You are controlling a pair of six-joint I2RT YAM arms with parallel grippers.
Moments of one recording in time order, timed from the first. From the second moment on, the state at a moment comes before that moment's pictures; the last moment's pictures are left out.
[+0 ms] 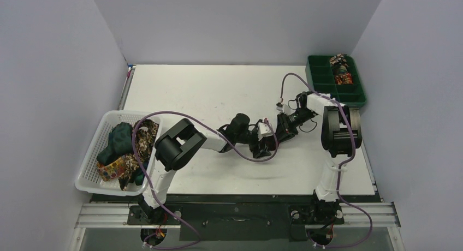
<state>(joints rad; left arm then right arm) -0.84 2.16 1.16 0.55 0.62 0.21 0.05 2.05 1.38 -1.08 -0.79 -0.23</state>
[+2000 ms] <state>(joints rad) -0.73 1.61 0.80 0.22 0.60 0.17 -0.22 2.24 2.37 -1.07 0.22 -0.96</state>
